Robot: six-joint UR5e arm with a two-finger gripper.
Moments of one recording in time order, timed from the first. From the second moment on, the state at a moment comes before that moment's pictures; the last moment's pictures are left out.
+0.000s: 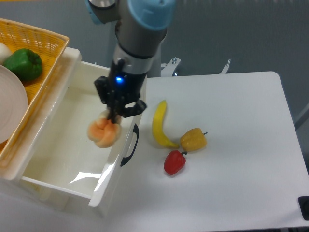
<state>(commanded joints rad) 2.30 -1.77 -1.35 -1.50 1.18 0.83</state>
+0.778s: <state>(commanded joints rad) 2.26 -1.77 -1.45 -1.38 1.18 0.81</state>
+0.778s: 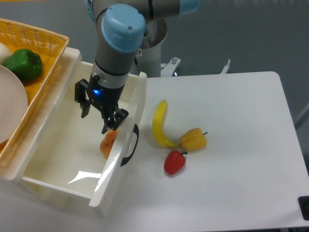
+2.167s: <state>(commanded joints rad) 2.56 -1.90 -1.41 -1.21 1.35 0.94</state>
